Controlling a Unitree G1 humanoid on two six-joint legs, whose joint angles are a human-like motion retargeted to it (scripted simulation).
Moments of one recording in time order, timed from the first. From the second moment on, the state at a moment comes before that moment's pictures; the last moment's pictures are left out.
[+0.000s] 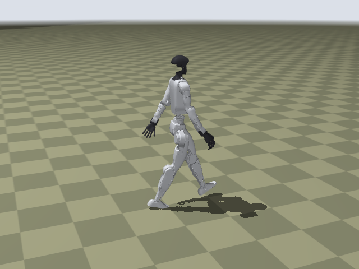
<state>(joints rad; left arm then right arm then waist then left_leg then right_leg) 0.45 0.09 0.42 1.70 0.88 -0.05 -0.21 -0.17 -0.17 -0.32 1.29 -0.77 -0.21 -0.06 -0.02 -0.07 -0.14 -0.59 -0.07 0.34 0.08 -0.06 0.14 0.14 0.08 0.00 0.08 -0.05 -0.06</state>
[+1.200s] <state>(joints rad) 0.52 0.11 0.40 1.70 0.94 0.00 -0.22 -0.27 -0.22 -0.33 1.16 -0.76 -0.31 -0.12 -0.01 -0.07 -0.12 -0.60 -0.07 0.28 0.06 -0.07 0.06 0.17 0.14 0.10 0.09 0.04 -0.10</state>
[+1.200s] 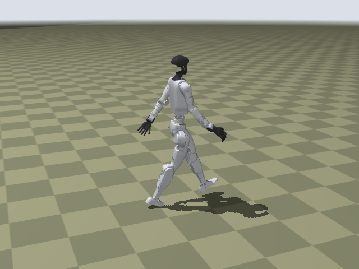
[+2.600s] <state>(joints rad) 0.05 0.17 0.36 1.60 0.72 -0.09 -0.11 0.00 -0.14 -0.33 1.66 -0.94 -0.05 -0.09 -0.09 0.01 -0.14 -0.33 0.00 0.13 0.21 -0.08 0.14 -0.19 0.20 -0.05 0.80 0.42 0.17</state>
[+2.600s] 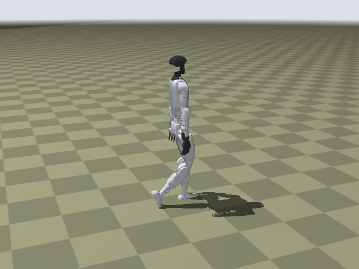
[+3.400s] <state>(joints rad) 0.45 0.08 0.30 1.70 0.97 -0.09 -0.14 -0.32 -0.23 -0.32 1.06 -0.71 -0.34 0.00 -0.09 0.00 -0.10 -0.57 -0.02 0.25 0.19 0.06 0.05 0.05 0.12 0.13 0.04 -0.08 -0.16</state>
